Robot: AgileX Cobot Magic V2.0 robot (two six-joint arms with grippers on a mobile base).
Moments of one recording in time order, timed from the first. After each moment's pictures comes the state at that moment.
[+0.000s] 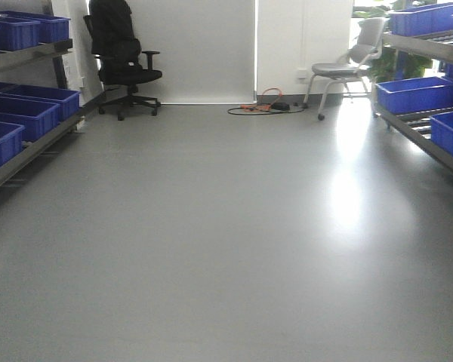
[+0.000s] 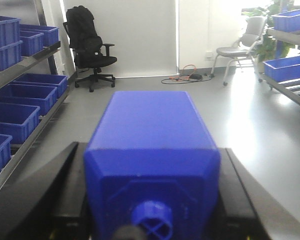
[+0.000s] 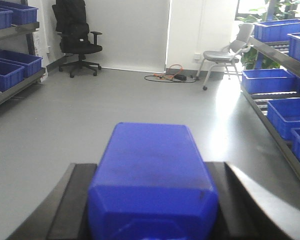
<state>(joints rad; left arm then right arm) 0.01 0.30 -0.51 -0.28 0.32 0.28 0.05 0.32 -0.39 -0.01 0.16 0.01</state>
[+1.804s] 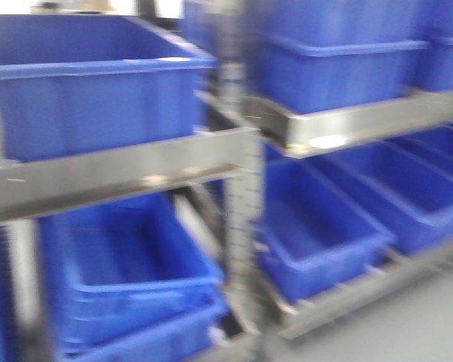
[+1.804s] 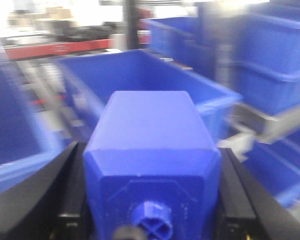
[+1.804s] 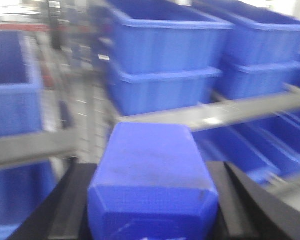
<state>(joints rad) 0.01 0.30 -0.51 -0.28 0.32 0.28 0.05 0.32 -0.39 -0.01 0.16 0.01</state>
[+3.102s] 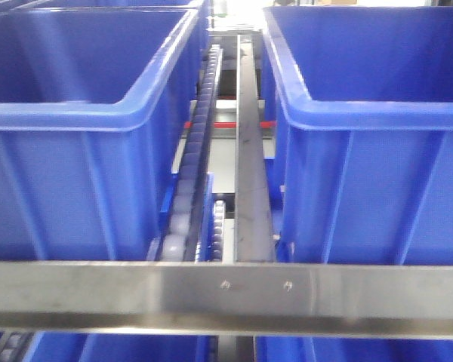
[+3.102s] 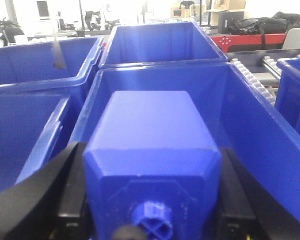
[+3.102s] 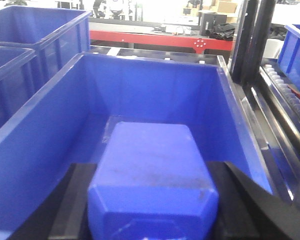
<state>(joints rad) 0.01 0.30 -0.51 -0.28 0.32 0.28 0.05 0.32 -0.39 -0.01 0.16 0.01</state>
